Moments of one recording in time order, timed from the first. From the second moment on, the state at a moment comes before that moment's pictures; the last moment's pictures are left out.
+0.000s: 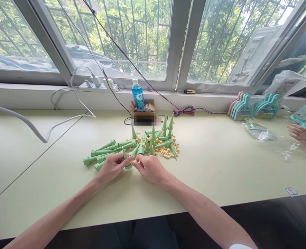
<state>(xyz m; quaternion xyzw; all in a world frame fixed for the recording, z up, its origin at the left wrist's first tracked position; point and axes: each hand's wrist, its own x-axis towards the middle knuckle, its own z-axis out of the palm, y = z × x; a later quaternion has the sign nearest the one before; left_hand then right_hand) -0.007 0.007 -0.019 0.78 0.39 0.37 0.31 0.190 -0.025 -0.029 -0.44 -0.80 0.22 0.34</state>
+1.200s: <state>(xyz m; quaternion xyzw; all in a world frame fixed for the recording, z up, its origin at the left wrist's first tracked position) -0.007 0.008 -0.024 0.78 0.41 0.35 0.32 0.188 -0.026 -0.027 -0.44 -0.80 0.23 0.33</state>
